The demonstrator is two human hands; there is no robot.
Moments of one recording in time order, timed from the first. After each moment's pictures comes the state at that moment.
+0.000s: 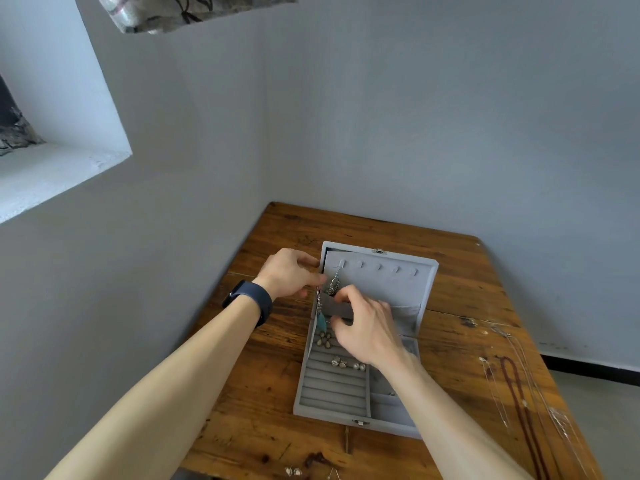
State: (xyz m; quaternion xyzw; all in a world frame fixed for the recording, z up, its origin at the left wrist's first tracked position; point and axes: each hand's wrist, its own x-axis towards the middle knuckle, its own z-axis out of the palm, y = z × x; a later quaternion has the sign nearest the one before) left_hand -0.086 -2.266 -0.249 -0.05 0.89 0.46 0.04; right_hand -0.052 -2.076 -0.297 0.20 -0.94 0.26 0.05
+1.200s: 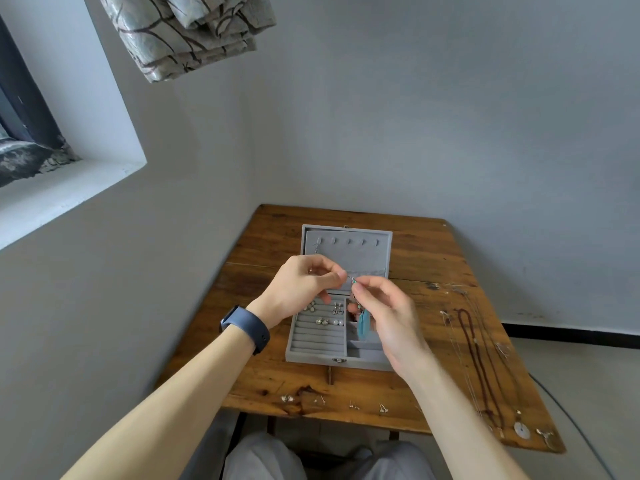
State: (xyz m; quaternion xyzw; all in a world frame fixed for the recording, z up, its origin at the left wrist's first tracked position) left_hand 0.054 -2.193 -0.199 0.08 0.83 0.55 0.01; right_hand 0.078 -2.017 -0.237 0.03 -0.67 0.75 -0.01
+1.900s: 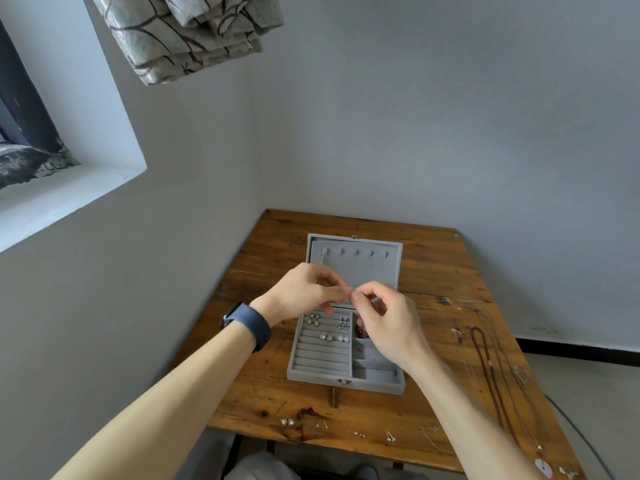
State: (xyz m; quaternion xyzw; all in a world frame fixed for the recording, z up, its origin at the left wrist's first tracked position) left_hand 0.021 -2.200 -0.201 0.09 0.85 0.51 0.08; right_hand 0.038 -2.014 -0.244 0.17 -0.85 0.48 0.10
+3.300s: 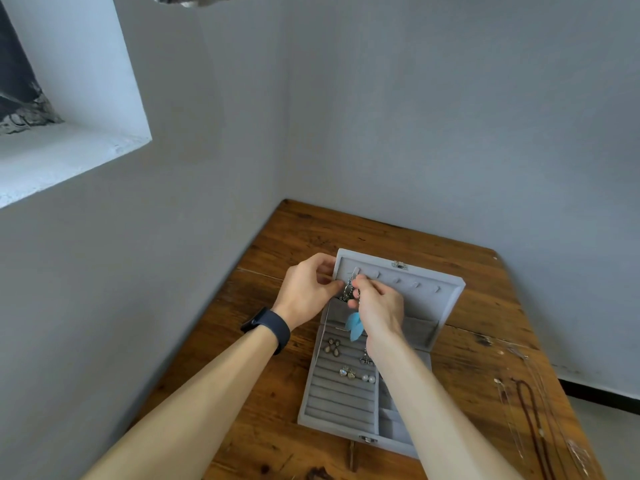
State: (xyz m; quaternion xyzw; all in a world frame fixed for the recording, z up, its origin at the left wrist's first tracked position) left_hand -0.076 -2.249 -0.281 0.00 0.86 0.50 -0.12; right_hand -0.077 -2.116 -0.277 -0.17 -0.73 0.66 0.01
